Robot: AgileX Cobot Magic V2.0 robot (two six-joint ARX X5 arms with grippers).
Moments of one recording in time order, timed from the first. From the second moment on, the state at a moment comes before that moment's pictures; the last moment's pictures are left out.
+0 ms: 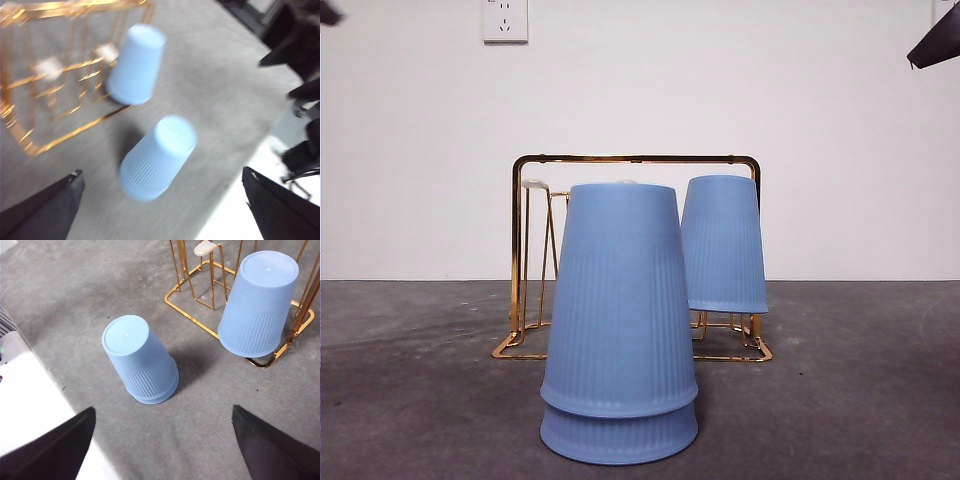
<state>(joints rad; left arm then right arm) -0.36 0.72 0.89 -0.75 0.60 -0.04 0.54 0.70 0.82 -0.79 -0.39 0.03</state>
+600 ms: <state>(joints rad) -0.78 1.18 1.08 -0.66 0.21 -0.04 0.54 0.70 0.82 -0.79 -0.39 0.03</state>
